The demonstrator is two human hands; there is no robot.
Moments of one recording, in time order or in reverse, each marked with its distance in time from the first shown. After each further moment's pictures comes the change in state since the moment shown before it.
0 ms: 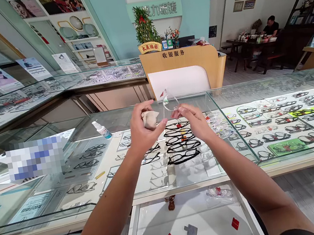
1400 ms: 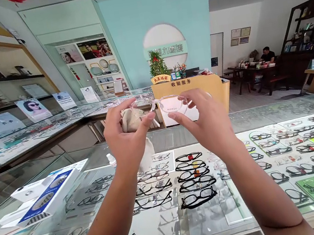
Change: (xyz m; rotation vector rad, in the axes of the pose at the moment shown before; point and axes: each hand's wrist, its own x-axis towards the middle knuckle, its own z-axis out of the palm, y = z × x) left_hand 0.098 0.044 -0.047 0.145 0.413 0.112; right_hand 0.067 -0.125 0.014 -0.891 0.241 -0.380
